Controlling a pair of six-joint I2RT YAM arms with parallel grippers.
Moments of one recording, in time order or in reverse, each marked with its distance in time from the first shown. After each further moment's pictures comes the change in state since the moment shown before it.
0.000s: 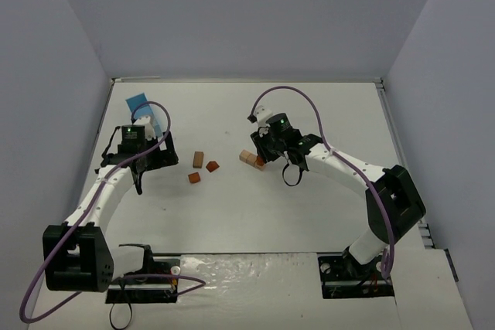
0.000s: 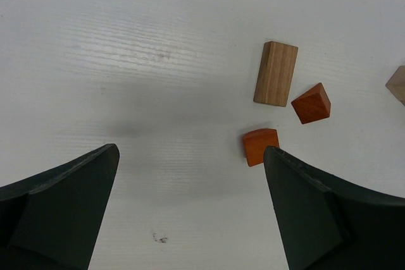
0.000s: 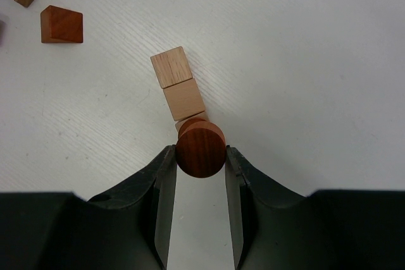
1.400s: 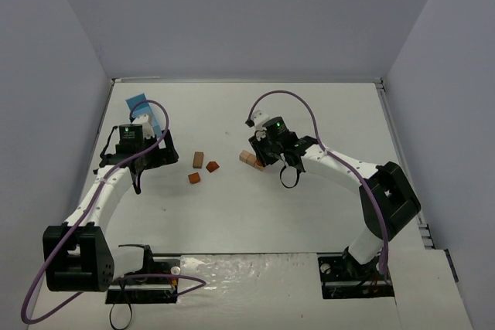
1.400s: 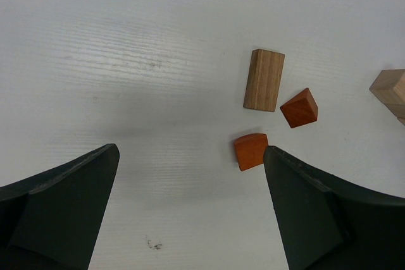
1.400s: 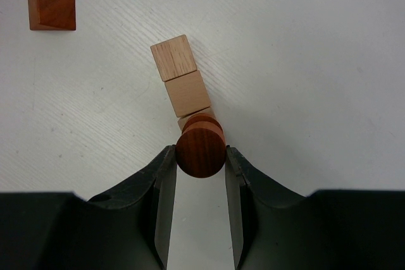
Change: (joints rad) left arm 0.020 0.002 0.000 0.030 0.041 -0.005; right arm 0.013 0.037 -0.011 0.009 0.007 0.003
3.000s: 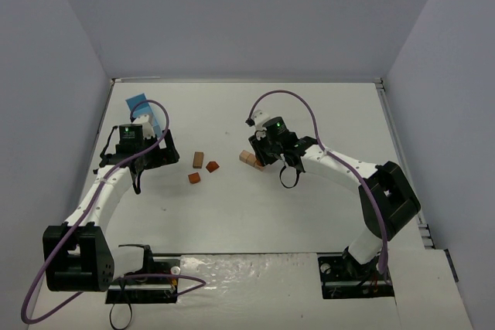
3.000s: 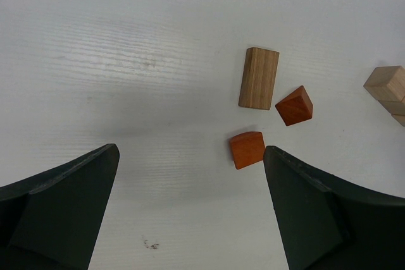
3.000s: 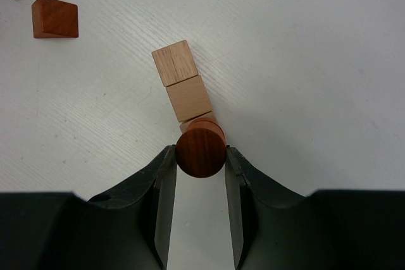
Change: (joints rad) left arm 0.000 0.000 0.000 0.000 0.019 -0.003; right arm 0.000 0.003 -0.006 0.022 0.000 0.021
